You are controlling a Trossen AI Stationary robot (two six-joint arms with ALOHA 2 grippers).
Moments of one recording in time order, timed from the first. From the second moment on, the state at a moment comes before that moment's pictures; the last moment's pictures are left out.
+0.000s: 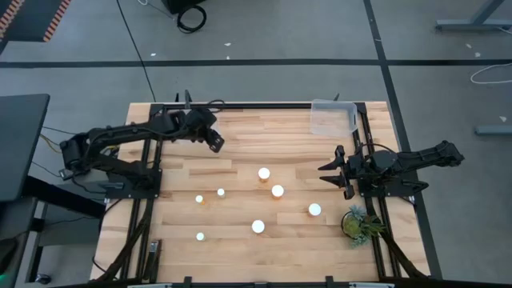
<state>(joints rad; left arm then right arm) 0.45 1.27 0.89 -0.52 -0.14 -0.36 0.21 0.13 0.05 0.06 0.16 0.08</state>
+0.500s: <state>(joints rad) 0.62 1.28 0.89 -0.52 -0.14 -0.30 0.21 0.13 0.05 0.06 0.16 0.08</state>
